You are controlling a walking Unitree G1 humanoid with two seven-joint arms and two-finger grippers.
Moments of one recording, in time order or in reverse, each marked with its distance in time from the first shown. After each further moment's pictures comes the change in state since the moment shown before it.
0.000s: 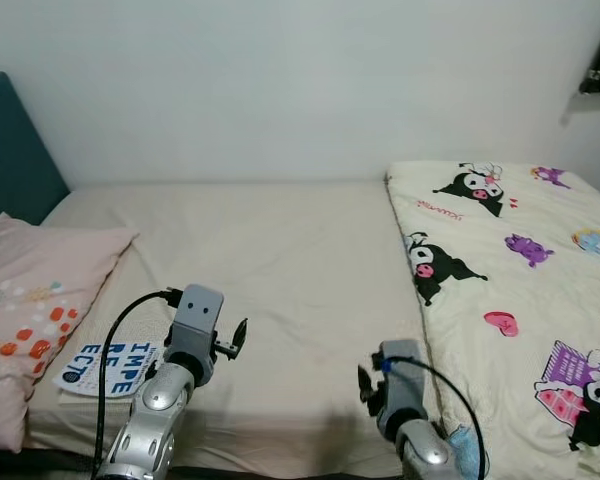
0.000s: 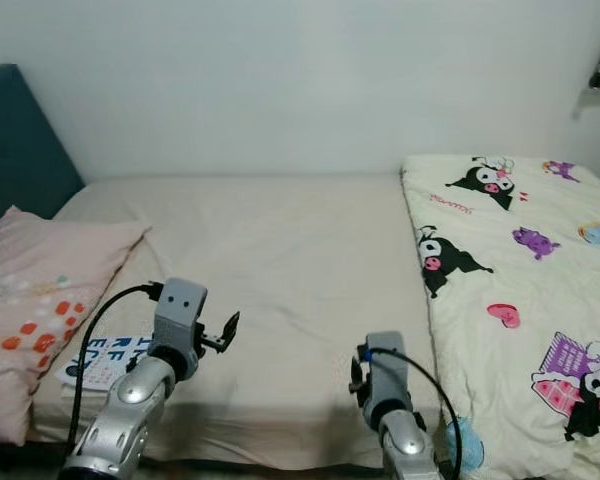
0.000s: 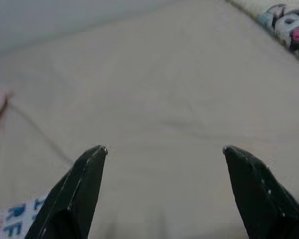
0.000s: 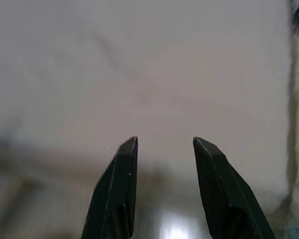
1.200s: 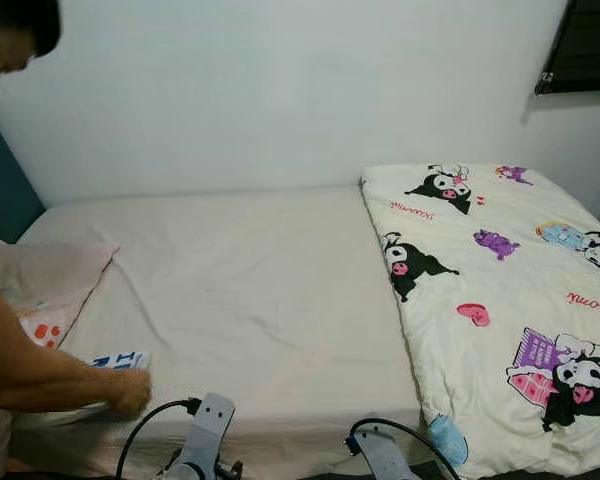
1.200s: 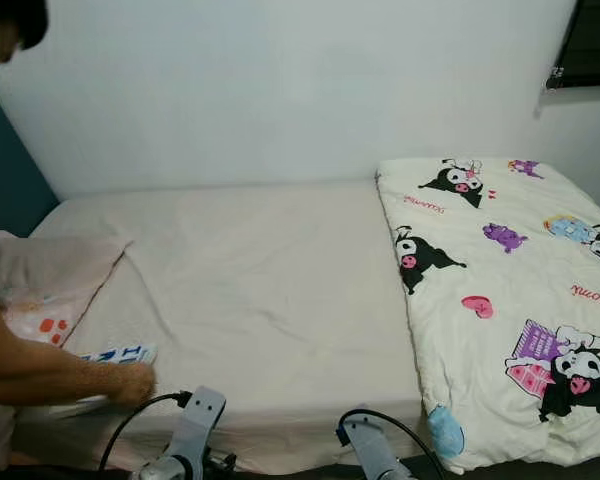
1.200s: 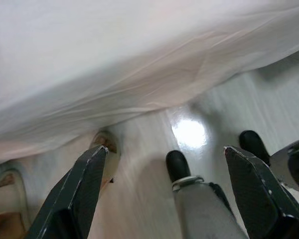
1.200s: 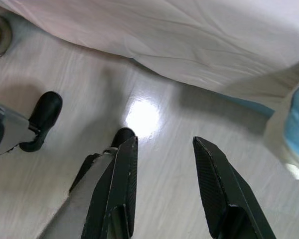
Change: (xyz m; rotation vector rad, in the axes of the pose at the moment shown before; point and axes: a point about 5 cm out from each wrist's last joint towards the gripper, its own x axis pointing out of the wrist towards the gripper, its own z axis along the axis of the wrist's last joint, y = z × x) left arm -0.034 -0.040 -0.126 -0.061 0.572 -0.131; right arm -0.010 0.014 -0.076 -0.252 0.491 0.062
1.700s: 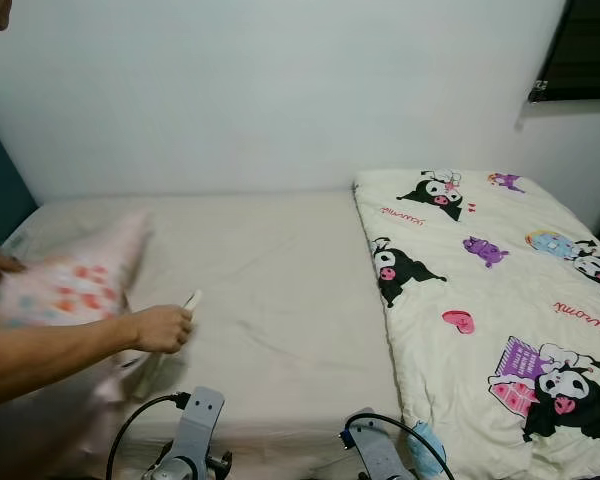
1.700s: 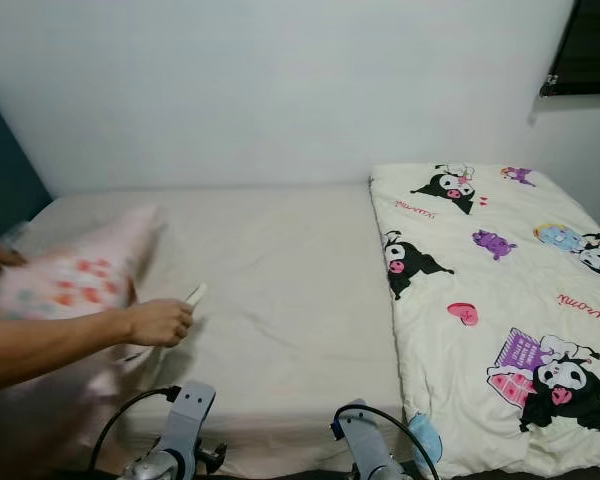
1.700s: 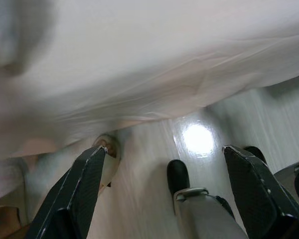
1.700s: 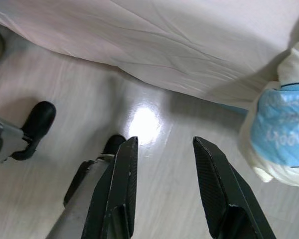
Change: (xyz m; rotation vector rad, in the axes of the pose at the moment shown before) left arm -0.001 0.017 -0.002 -0.030 0.010 0.105; right arm 0.001 0.007 0.009 0.028 -0.031 0.010
